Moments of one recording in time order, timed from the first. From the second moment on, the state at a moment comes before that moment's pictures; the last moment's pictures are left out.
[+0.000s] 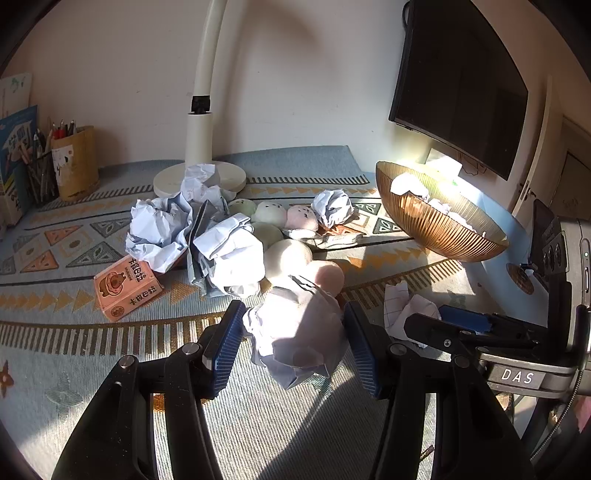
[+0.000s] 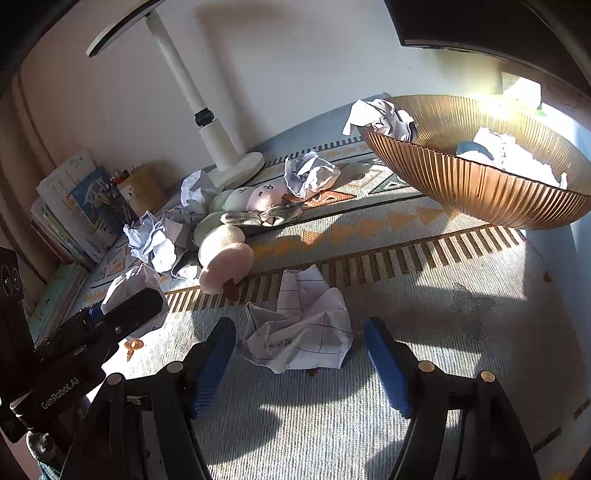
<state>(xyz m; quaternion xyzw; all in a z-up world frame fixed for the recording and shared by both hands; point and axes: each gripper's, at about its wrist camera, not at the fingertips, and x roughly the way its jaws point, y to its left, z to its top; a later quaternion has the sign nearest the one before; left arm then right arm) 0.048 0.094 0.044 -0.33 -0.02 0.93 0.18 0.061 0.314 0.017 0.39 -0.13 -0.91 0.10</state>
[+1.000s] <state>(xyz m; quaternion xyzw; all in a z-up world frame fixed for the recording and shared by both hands) 0.046 0.099 0.044 -0.33 -0.01 0.92 0.18 0.071 0.301 0.025 0.37 -0.09 -0.92 0.08</state>
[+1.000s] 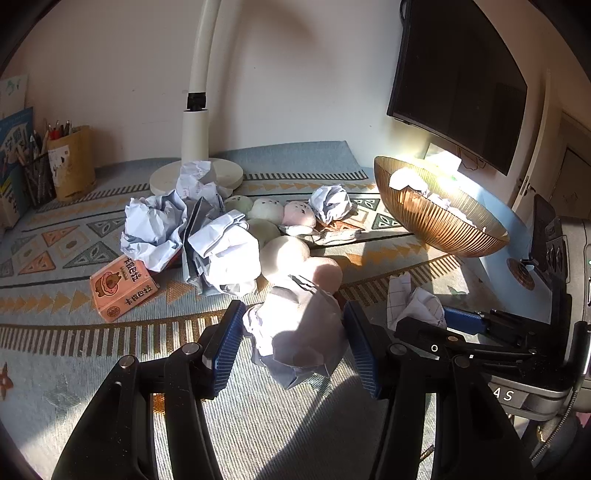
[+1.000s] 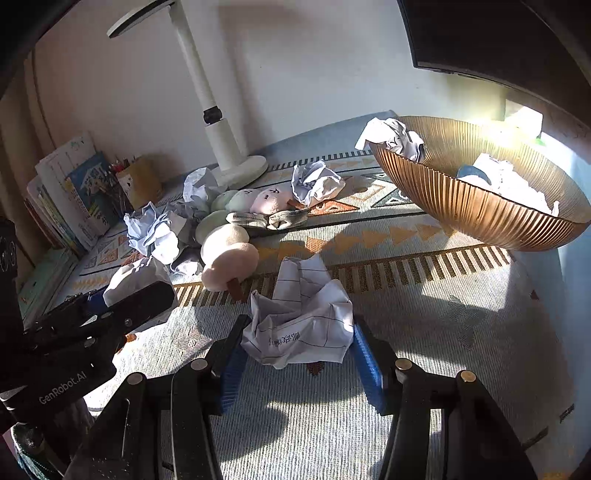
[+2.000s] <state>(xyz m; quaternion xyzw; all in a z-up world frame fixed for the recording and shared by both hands) -0.068 0.198 0.138 -0.30 -0.13 0.88 0.34 0.019 0.434 0.123 0.30 -0.17 -0.94 0.00</state>
